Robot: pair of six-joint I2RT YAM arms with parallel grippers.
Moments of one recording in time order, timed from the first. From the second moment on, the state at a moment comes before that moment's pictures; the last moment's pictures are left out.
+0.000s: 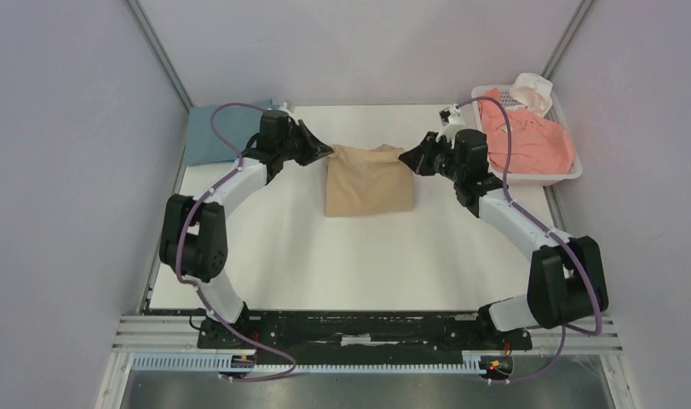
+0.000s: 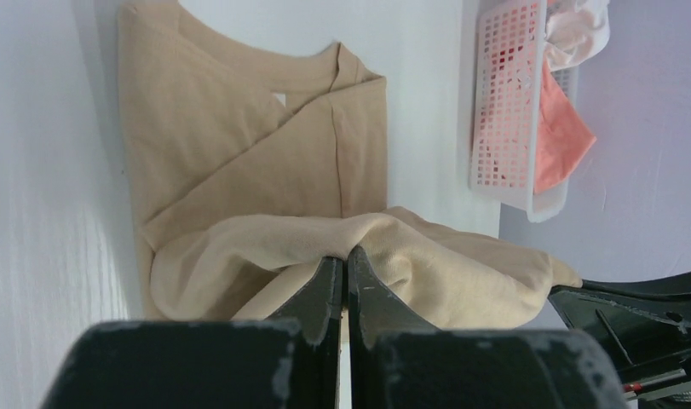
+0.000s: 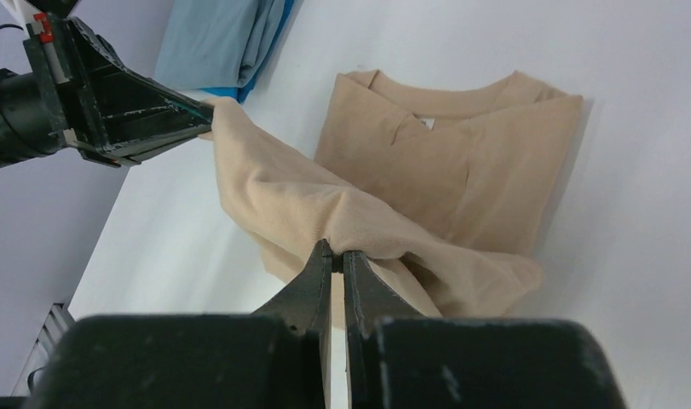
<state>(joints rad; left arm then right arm) -0.30 1.69 1.22 -0.05 0.34 -0.82 0.27 1.38 0.90 0.17 -0.36 0.46</state>
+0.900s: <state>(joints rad) -0.24 2.38 1.88 -0.24 0.17 -0.88 0.15 2.28 1.49 0.38 -0.47 0.50</state>
